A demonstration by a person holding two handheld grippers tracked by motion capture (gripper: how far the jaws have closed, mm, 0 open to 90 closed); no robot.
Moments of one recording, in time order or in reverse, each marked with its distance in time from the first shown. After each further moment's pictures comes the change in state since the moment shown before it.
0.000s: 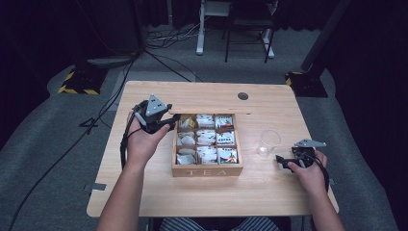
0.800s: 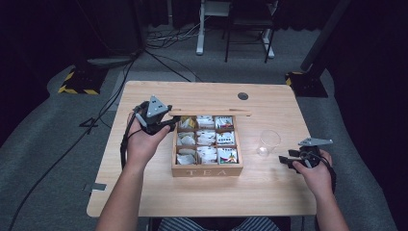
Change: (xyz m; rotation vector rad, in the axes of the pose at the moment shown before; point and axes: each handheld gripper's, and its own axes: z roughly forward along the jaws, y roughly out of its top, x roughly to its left) left arm -0.003 -0.001 -0.001 0.014 0.006 0.023; right arm 0.013 0.018 -0.036 0.046 0.098 -0.002
